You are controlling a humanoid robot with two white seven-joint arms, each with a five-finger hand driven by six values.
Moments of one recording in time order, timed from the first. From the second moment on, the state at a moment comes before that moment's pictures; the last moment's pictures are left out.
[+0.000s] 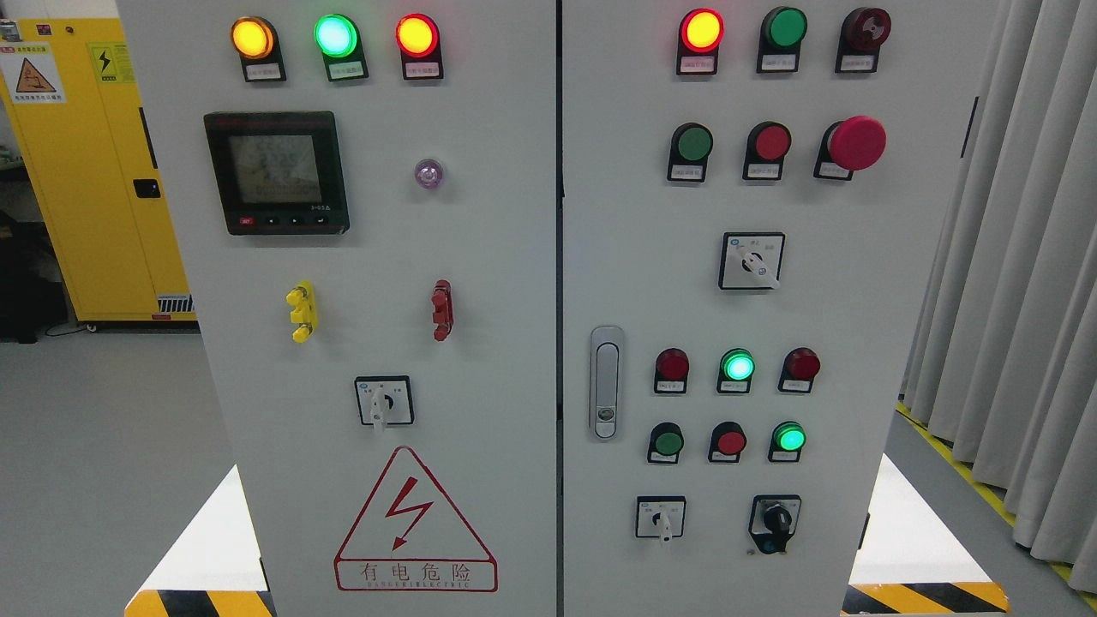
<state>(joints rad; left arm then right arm) 0.16 -0.05 0.00 -1.77 0.04 -0.14 0.16 0.10 0.12 -0.16 -0.19 0.12 0.01 -0.20</state>
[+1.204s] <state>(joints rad) -0.11 -0.08 -0.04 -1.97 -0.07 0.28 0.28 0.10 0.12 -0.16 -0.19 0.12 0.01 -0.20</state>
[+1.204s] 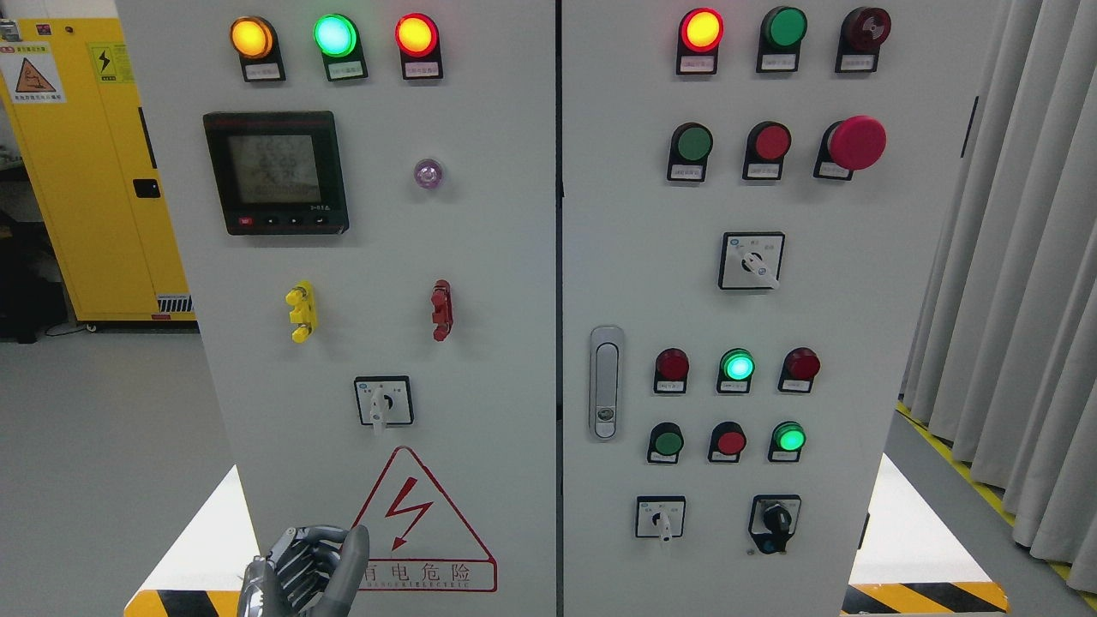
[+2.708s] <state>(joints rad) -0.30 -0.13 -0.06 -1.99 -0.13 0.52 0.37 0.10 0.12 -0.16 -0.19 0.12 0.01 -0.20</state>
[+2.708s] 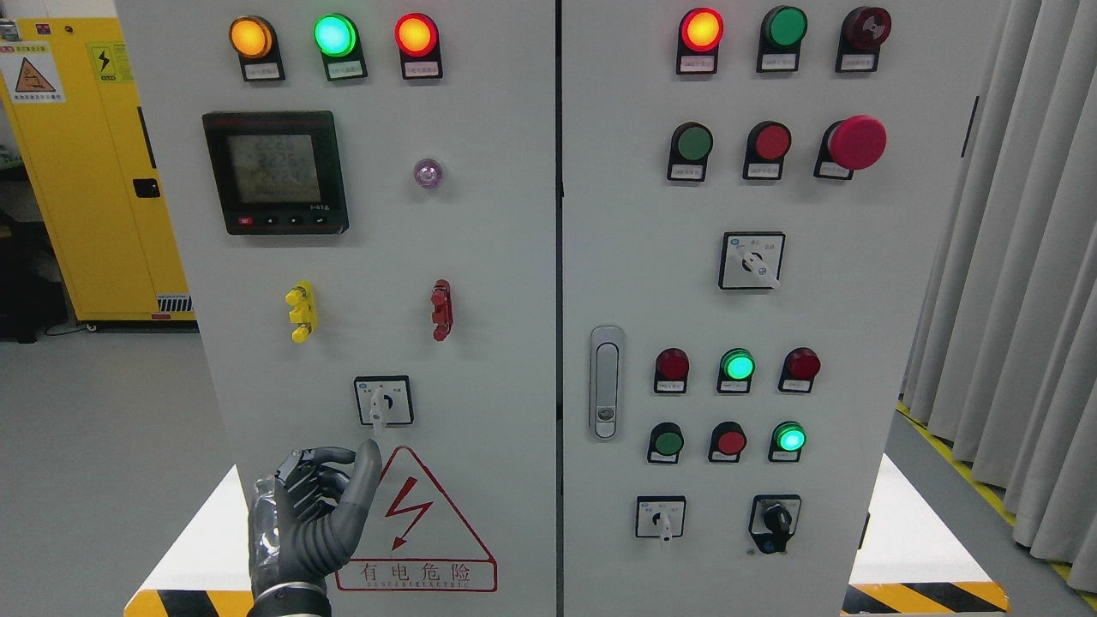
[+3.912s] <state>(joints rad) -0.37 -0.14 -0.07 -1.96 -0.18 0.59 0.38 0.10 0.12 -0.16 -0.19 0.12 0.01 -0.20</state>
